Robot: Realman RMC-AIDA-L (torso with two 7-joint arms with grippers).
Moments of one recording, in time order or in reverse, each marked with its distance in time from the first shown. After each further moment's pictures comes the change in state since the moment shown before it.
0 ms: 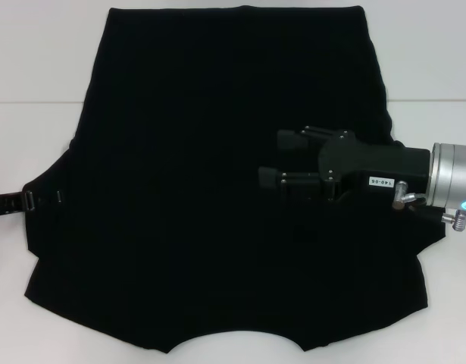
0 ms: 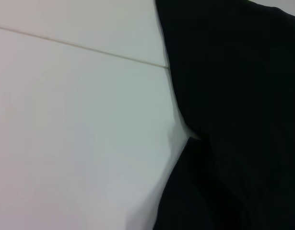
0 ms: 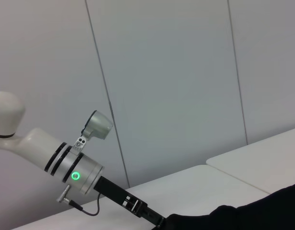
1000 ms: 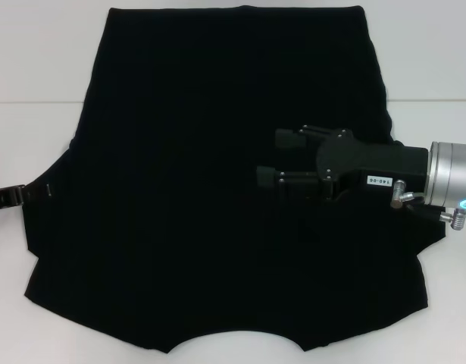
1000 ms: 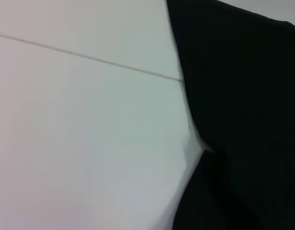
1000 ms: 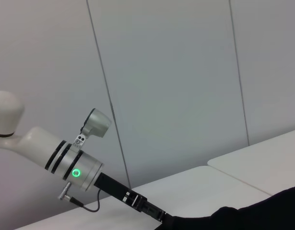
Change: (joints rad) left arm 0.002 0.005 -0.034 0.010 0.000 -0.004 0.001; right arm 0.005 0.002 0.000 0.000 0.000 0.000 0.000
